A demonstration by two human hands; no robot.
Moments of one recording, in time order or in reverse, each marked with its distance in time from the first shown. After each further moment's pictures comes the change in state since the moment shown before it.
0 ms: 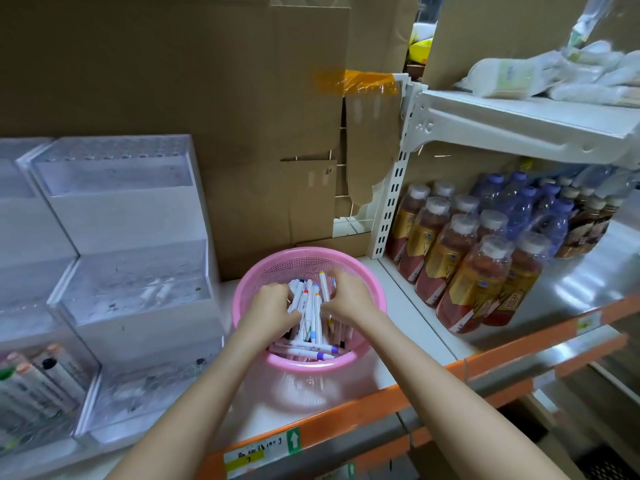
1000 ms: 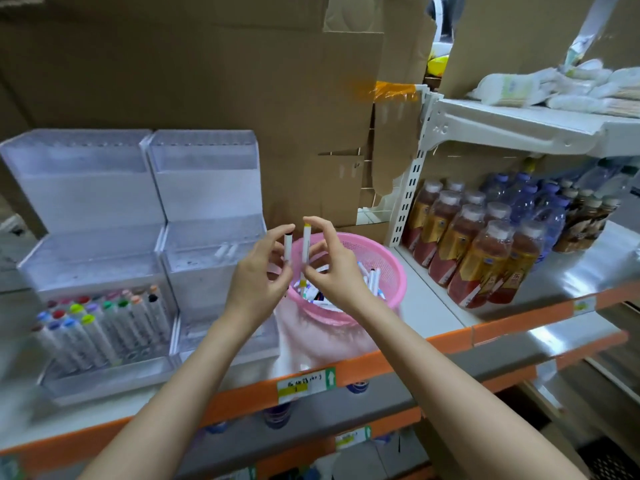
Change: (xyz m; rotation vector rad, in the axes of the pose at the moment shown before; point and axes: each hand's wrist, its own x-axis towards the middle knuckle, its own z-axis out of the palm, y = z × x) left_hand -0.097 -0.020 -0.077 -0.421 0.529 0.350; right_hand -0.086 -0.086 0.012 0.456 0.226 -0.520
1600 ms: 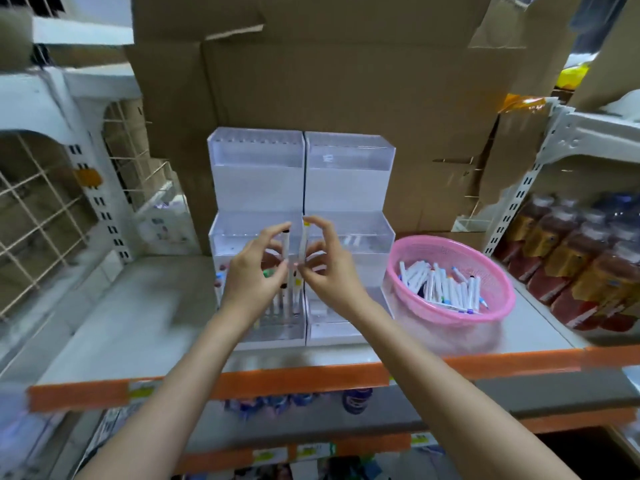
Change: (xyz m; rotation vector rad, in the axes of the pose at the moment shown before) left_hand -0.053 -0.052 -0.182 0.123 0.125 -0.119; right_hand 0.002 -0.097 0.172 0.161 -0.128 -0.084
